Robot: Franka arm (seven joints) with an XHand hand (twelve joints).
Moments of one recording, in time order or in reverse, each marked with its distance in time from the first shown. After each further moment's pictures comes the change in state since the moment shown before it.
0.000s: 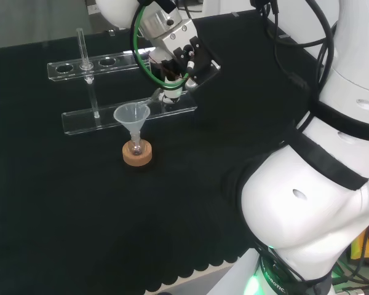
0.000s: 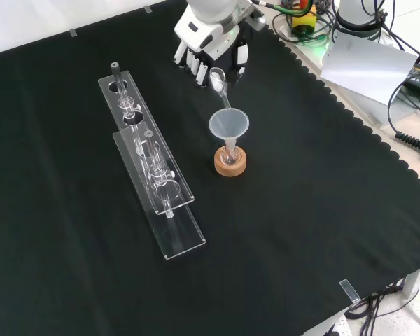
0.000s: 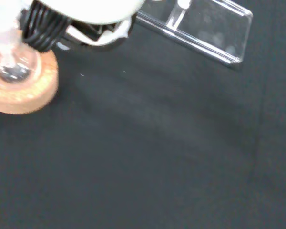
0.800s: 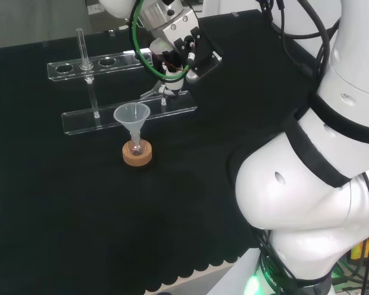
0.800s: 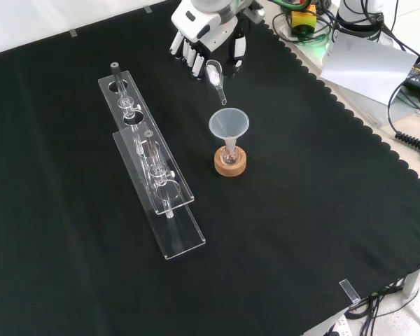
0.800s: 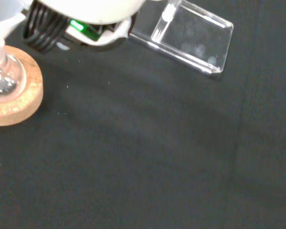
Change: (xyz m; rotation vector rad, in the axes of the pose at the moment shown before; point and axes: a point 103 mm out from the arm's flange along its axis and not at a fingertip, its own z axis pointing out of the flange) arm -0.014 -0.003 -0.011 0.003 -0.013 0.036
